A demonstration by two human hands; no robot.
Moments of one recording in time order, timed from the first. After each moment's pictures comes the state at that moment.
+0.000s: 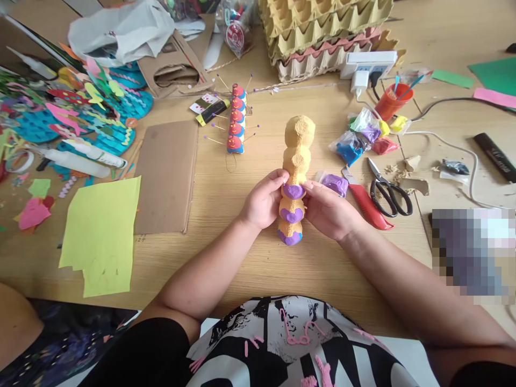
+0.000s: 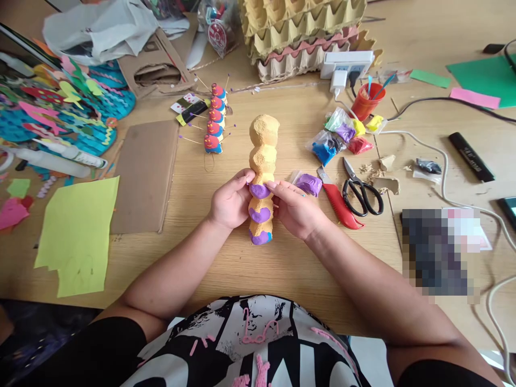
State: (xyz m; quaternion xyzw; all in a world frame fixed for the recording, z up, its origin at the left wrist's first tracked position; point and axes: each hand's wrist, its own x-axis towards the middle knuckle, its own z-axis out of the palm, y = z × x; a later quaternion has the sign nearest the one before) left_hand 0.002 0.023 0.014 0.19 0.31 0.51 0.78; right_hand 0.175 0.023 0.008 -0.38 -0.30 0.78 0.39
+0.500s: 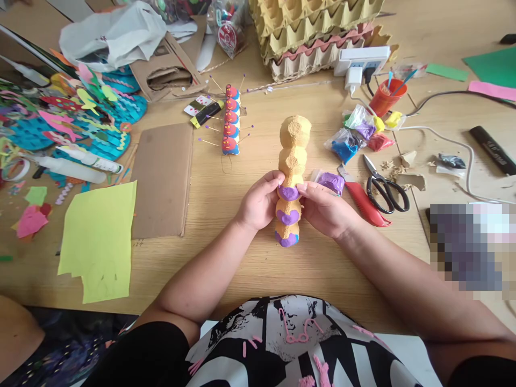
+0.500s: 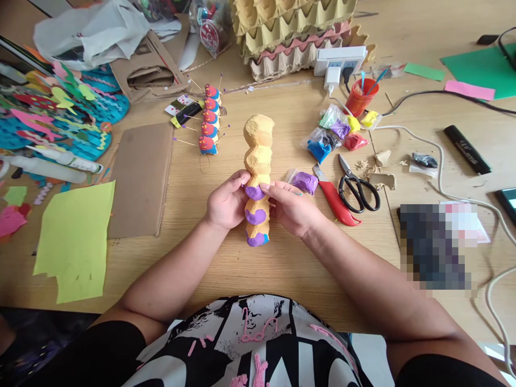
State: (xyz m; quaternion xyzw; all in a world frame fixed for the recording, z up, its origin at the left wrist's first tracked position) left_hand 0.002 0.022 0.015 0.16 0.33 0.50 0.79; right_hand 0.175 0.023 0.005 -0.36 -0.31 0.79 0.39
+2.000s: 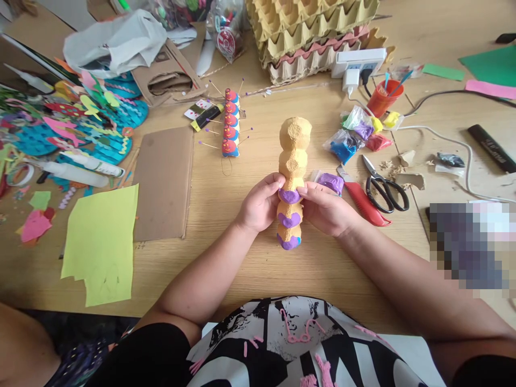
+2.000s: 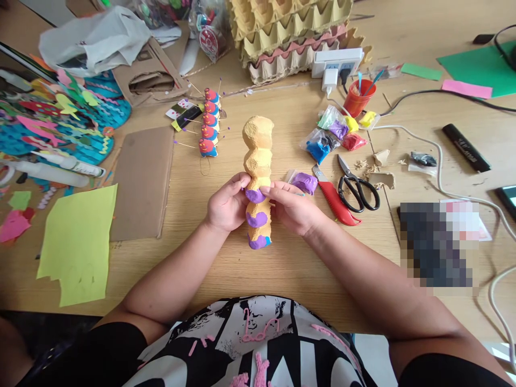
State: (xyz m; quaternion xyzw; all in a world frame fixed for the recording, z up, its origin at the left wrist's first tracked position) left_hand 0.002 0.023 0.010 0.21 0.31 0.50 0.78; right_hand 0.179 0.024 0.005 -0.33 -0.29 0.82 0.38
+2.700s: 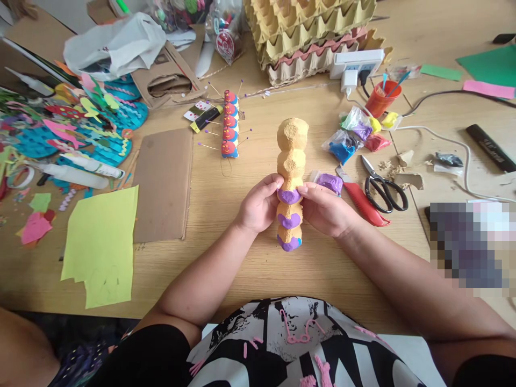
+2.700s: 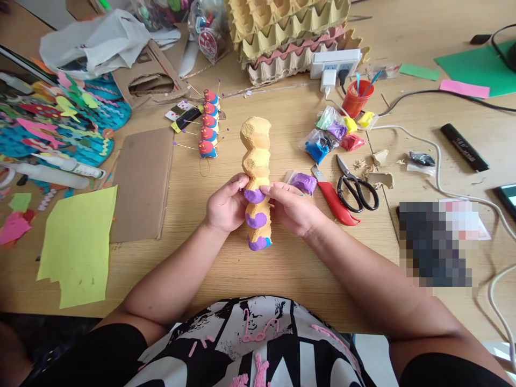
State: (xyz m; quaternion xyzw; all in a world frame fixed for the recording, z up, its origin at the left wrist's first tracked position) left_hand 0.001 0.022 0.010 0.24 0.30 0.50 0.77; right_hand 0.178 0.024 0.003 -0.33 -0.28 0.81 0.38
